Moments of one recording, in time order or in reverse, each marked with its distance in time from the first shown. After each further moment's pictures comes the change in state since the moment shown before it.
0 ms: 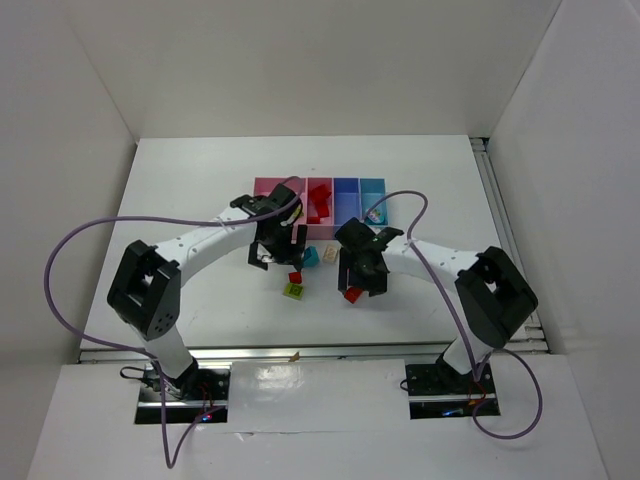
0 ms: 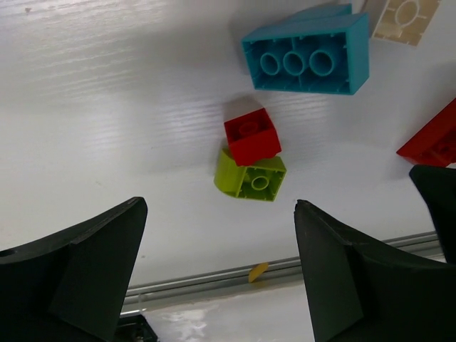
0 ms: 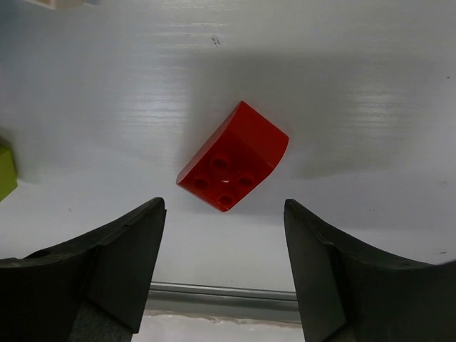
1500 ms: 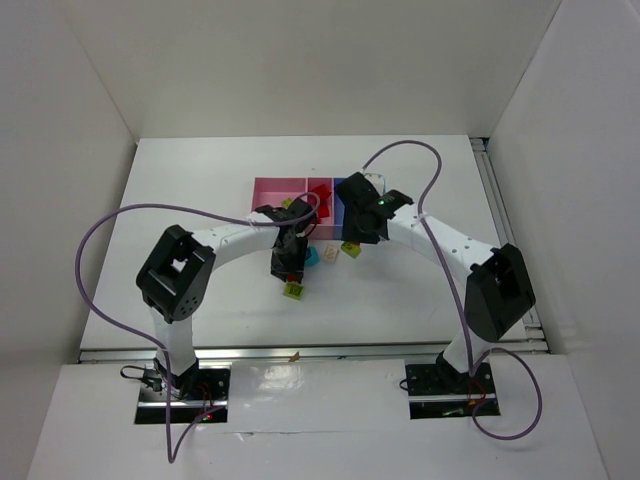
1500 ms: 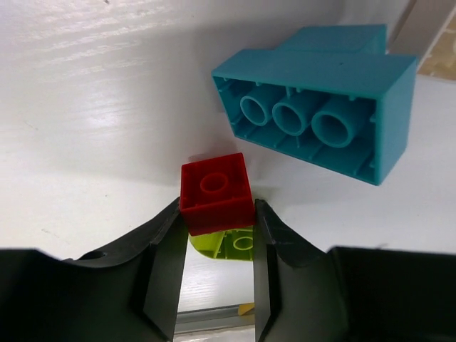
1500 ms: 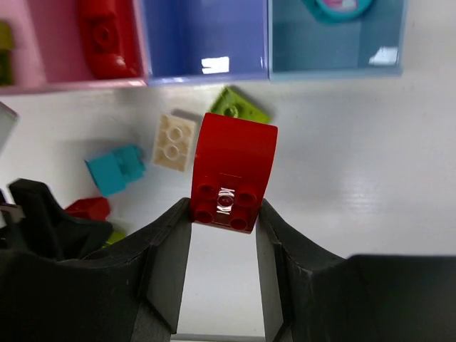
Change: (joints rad) left arm -0.053 0.186 -0.016 0.113 0.010 -0.056; right arm -0.071 0.046 0.330 -0.070 0.196 -0.082
